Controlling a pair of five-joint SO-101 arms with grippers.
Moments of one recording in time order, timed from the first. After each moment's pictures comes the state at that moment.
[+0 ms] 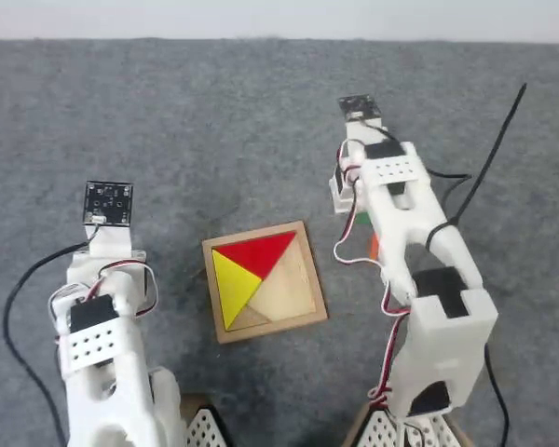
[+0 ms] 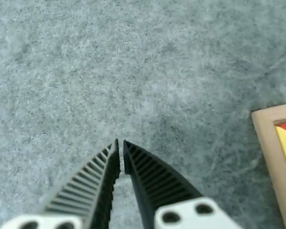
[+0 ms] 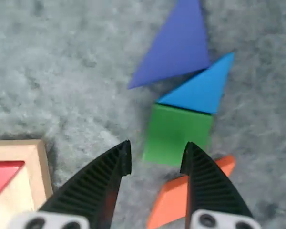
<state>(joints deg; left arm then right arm) -26.6 -52.5 77.1 41.3 -14.0 -14.3 20.8 1.8 62.7 -0.9</state>
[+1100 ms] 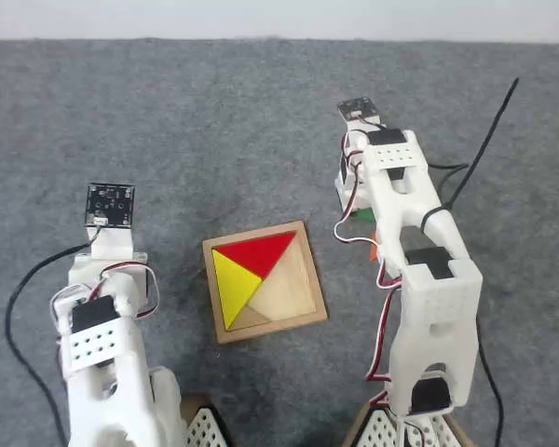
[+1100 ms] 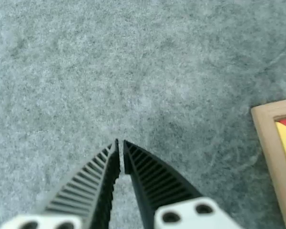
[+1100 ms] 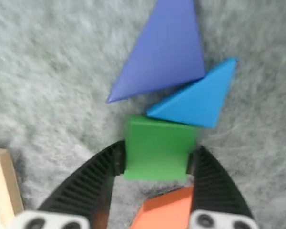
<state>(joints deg) -26.6 -52.5 77.8 41.3 -14.0 -12.7 34.5 -12.3 69.6 5.3</state>
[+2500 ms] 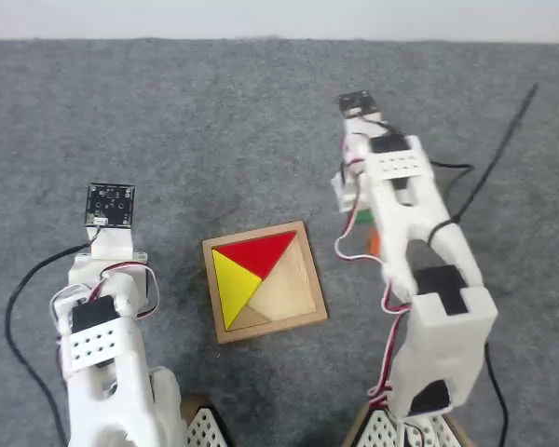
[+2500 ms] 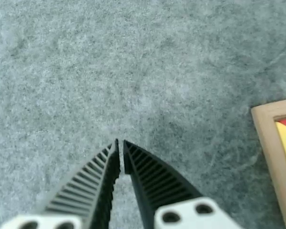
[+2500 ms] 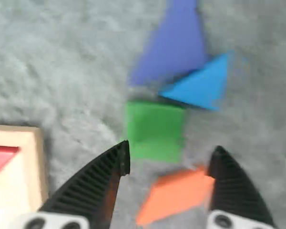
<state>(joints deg) -26.6 -52.5 77.8 41.3 -14.0 -15.4 22.8 -0.3 64.4 5.5</state>
